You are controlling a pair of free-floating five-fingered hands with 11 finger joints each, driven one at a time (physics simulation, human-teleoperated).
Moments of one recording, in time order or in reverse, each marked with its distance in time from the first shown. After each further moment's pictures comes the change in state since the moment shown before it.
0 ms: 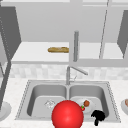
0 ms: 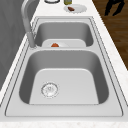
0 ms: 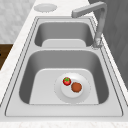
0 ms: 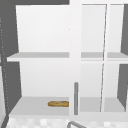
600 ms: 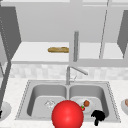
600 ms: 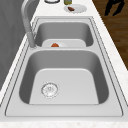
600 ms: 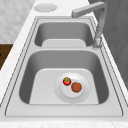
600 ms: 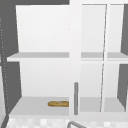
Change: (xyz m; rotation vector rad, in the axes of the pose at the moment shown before) left hand -0.014 -0.053 0.024 -0.031 0.066 0.017; right hand 0.000 0.000 0.000 0.000 0.000 0.000
